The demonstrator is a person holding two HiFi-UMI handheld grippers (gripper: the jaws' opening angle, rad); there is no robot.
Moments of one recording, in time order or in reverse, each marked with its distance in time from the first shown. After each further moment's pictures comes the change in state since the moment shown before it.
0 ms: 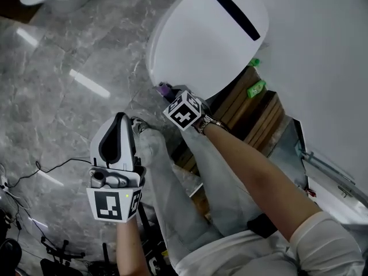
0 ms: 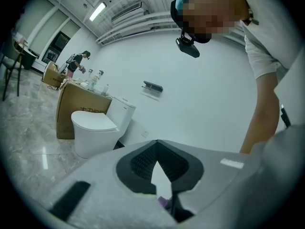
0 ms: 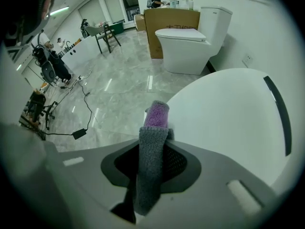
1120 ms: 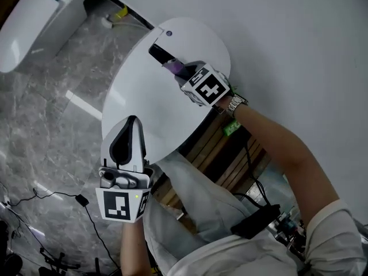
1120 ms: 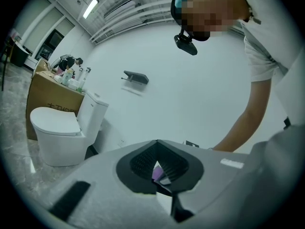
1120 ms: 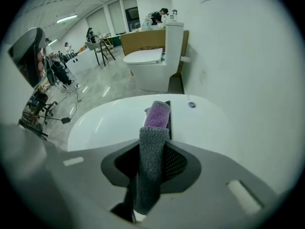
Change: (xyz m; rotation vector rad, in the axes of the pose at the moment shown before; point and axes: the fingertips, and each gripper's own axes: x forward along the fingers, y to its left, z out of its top) left arm 0.310 -0.153 0.030 0.014 -0.041 -0.034; right arm -0.133 -0.412 0.047 -0.065 -0.126 0.003
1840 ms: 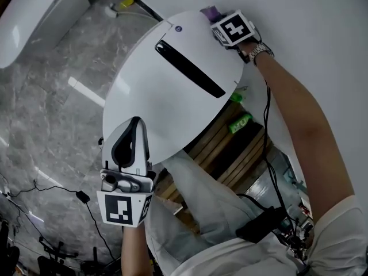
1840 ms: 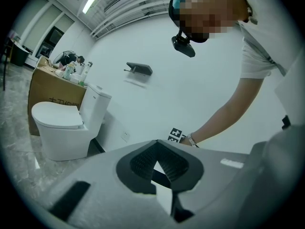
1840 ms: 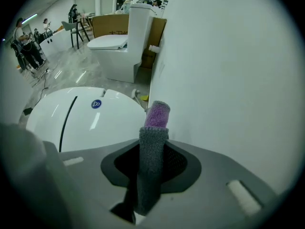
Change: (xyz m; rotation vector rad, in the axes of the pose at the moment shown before) left arm 0.026 0.014 -0.026 -0.012 0.071 0.031; right arm 0.018 -0.222 0.020 0.006 0.118 -0.314
